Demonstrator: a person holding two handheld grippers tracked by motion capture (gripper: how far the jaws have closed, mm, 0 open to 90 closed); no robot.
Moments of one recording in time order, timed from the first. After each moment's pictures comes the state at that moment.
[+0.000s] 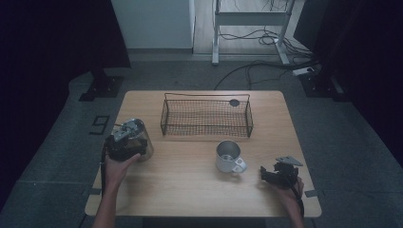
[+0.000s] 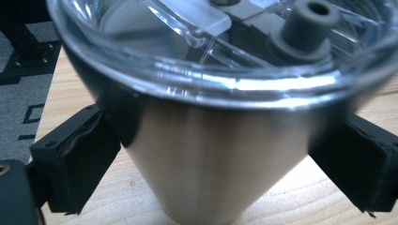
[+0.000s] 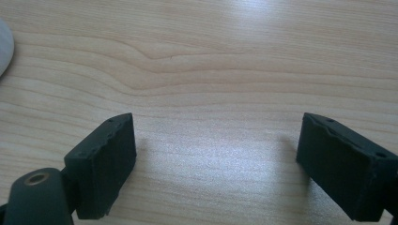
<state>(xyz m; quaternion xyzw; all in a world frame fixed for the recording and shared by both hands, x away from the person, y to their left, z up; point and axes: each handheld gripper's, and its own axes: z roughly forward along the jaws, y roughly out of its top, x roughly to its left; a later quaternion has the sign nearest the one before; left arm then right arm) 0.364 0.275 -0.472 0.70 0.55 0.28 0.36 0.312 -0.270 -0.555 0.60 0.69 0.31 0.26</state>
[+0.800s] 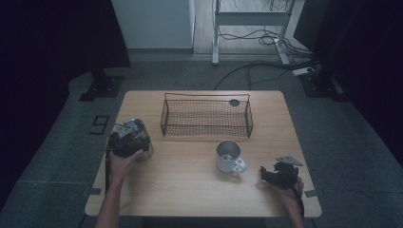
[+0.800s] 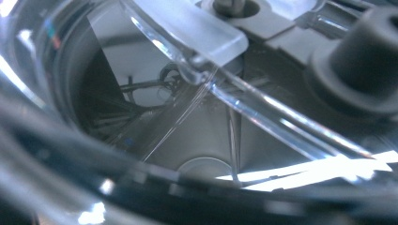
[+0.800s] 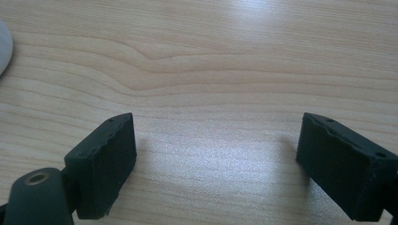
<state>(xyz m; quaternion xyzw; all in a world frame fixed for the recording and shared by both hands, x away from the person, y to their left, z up) 0.380 0.270 -0.480 0.70 0.55 0.28 0.36 0.312 -0.271 -0.555 0.60 0.69 0.31 0.26</state>
